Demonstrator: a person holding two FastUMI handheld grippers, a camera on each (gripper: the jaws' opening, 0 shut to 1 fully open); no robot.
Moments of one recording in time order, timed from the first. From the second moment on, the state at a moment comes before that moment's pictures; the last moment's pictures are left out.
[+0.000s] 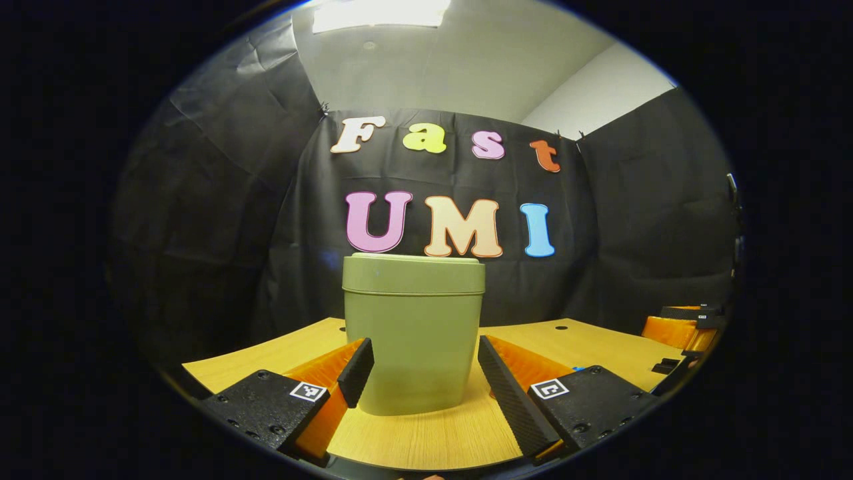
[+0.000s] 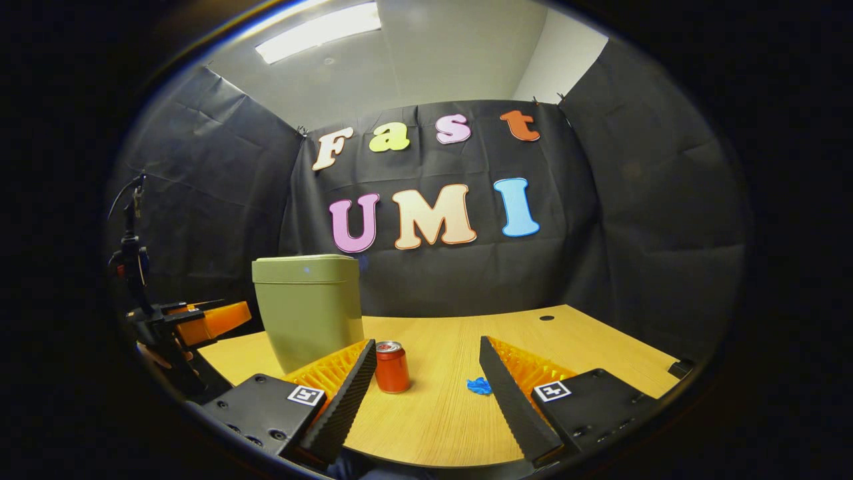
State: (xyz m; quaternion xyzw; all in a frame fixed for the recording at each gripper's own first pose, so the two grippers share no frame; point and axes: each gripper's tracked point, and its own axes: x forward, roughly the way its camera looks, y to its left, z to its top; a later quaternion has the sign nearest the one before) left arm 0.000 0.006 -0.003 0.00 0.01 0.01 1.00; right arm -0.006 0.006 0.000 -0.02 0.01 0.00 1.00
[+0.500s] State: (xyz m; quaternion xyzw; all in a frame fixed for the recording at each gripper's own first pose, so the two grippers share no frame) left arm 0.004 0.005 -0.005 -0.01 0.02 0.00 1.00; right arm -0.011 0.002 0.003 -0.02 0.02 0.00 1.00
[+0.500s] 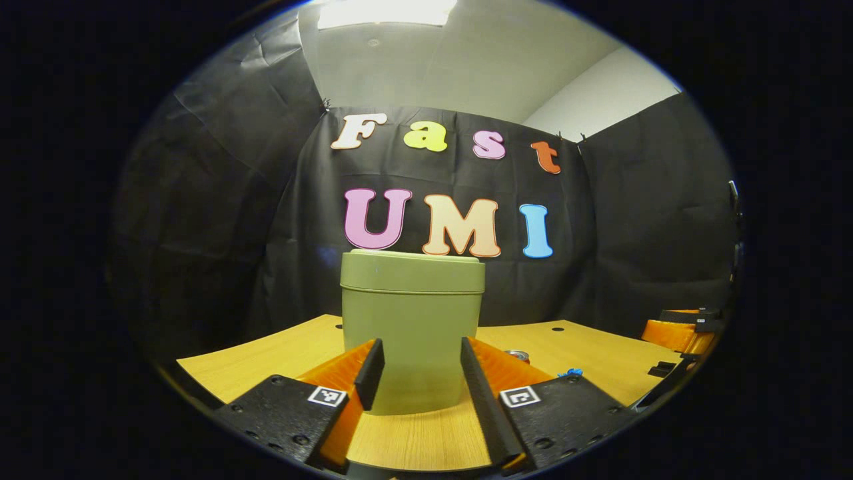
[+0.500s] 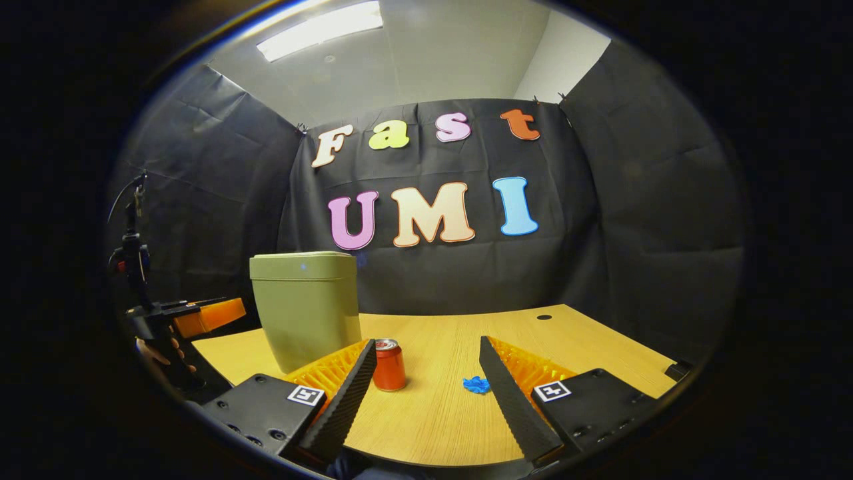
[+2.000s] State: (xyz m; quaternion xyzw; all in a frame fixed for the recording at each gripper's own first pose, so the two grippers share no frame) left arm 0.121 0.017 0.070 0.00 0.10 -0.05 0.99; right arm -0.007 -0.039 -0.007 -0.03 0.04 -0.03 1.00
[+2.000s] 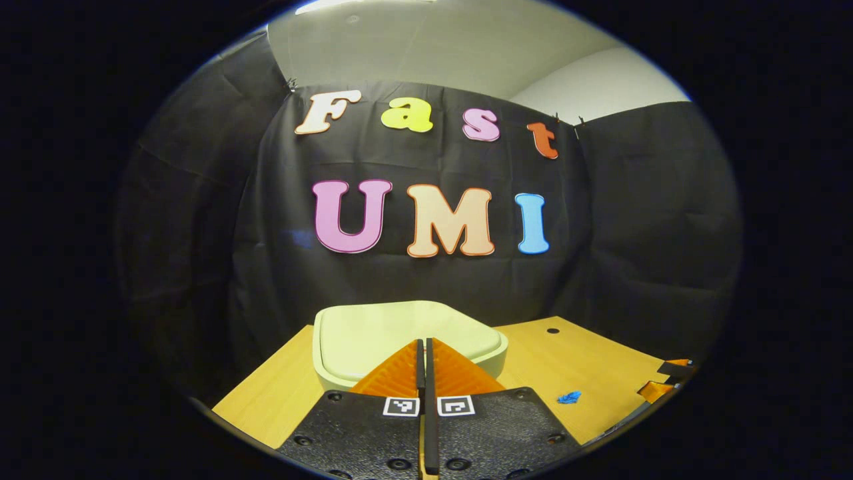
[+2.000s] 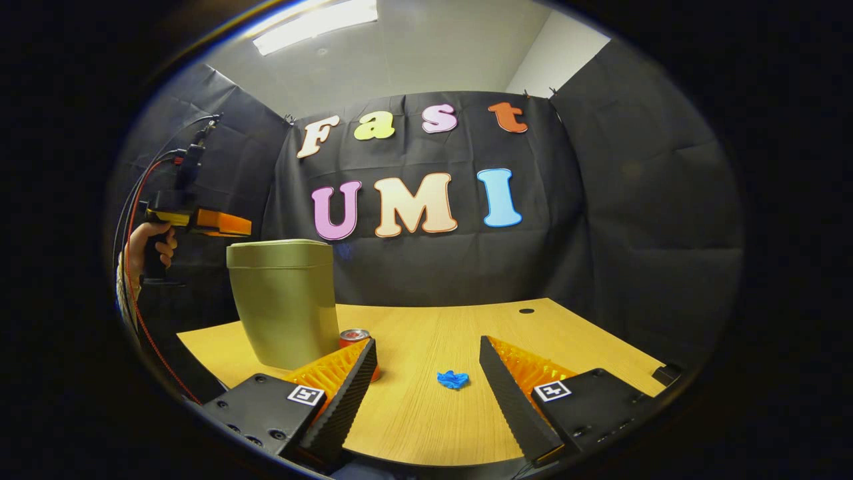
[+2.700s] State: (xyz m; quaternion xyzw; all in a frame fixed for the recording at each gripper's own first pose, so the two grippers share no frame) left arm 0.123 0.018 0.052 0.00 0.12 -0.05 0.99; right arm -0.007 -0.027 -0.011 -0.03 0.05 -0.02 1.00
